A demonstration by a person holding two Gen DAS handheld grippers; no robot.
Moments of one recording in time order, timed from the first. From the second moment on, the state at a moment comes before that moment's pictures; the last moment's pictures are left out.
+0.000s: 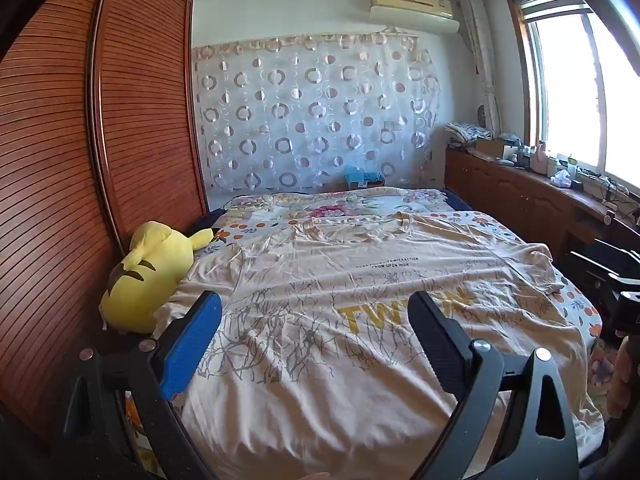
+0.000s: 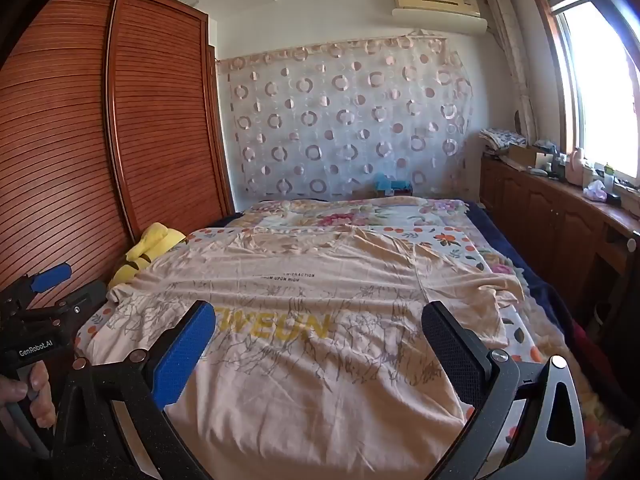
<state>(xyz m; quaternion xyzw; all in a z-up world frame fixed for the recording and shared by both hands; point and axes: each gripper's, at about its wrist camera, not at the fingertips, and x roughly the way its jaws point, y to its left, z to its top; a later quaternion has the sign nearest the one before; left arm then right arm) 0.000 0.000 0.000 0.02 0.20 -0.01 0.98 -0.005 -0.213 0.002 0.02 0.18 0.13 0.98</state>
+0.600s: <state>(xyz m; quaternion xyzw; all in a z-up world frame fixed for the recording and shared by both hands) 0.000 -0.002 -0.002 0.02 0.21 -0.01 0.98 -0.005 -0.215 0.000 0.02 0.18 0.13 0.98</state>
